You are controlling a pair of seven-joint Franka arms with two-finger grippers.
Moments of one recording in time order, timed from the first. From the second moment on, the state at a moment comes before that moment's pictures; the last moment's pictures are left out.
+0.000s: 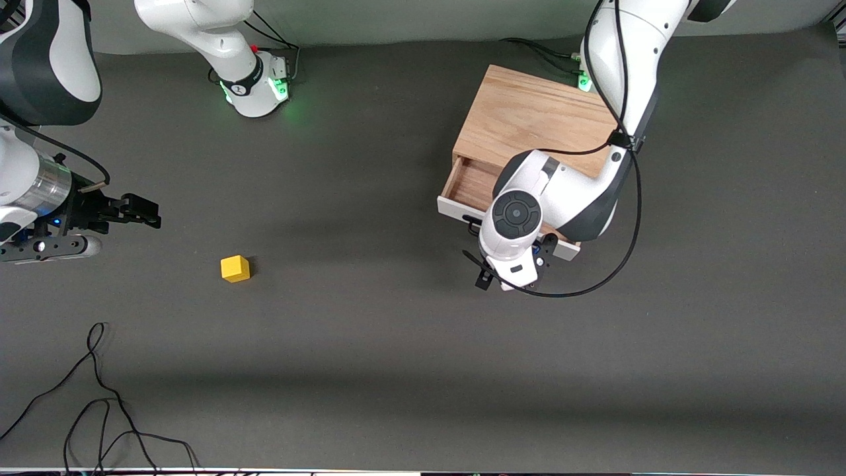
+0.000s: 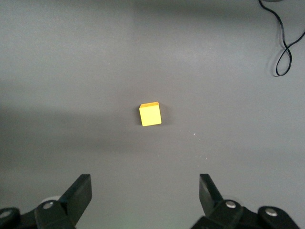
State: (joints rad) left arm -0.52 0.61 -0.08 -1.52 -0.01 2.06 -1.69; right arm 0.12 0.09 -0.10 -1.64 -0.01 1.65 -0.04
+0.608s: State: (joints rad) left arm -0.52 0.63 -0.08 -1.50 0.00 2.16 -1.69; right arm 0.12 0.12 -0.10 -1.75 -0.01 1.80 -0.05
